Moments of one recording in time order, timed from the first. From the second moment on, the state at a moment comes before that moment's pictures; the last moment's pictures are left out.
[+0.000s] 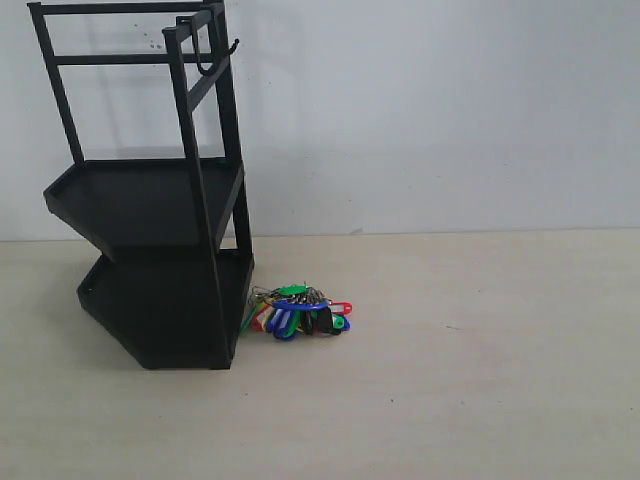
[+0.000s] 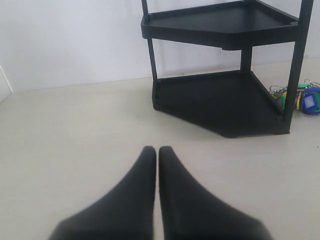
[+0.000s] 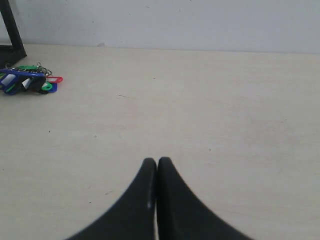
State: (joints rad) left arm 0.01 0.00 0.00 0.03 0.26 0.10; right arm 0.01 0.00 0.00 -0.01 0.35 0.03
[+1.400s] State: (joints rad) left arm 0.01 0.00 0.00 0.03 0.26 0.10; right arm 0.01 0.10 -0.27 0.16 0.04 -0.13
